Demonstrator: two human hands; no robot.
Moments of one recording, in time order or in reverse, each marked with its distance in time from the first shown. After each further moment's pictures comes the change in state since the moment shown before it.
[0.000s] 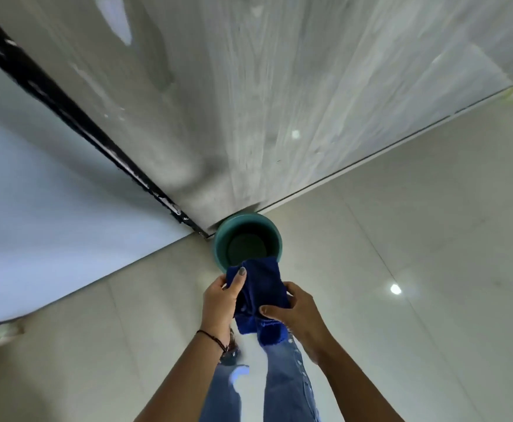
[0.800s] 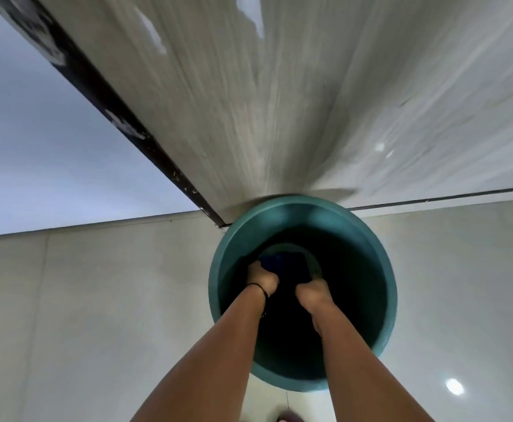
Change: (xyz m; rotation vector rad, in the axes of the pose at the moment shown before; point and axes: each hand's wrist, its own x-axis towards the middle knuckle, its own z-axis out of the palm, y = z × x) left_hand 0.511 -0.226 0.044 0.234 0.172 -0.179; right_hand 0.546 0.203 0.075 -0.366 -0.019 0.251
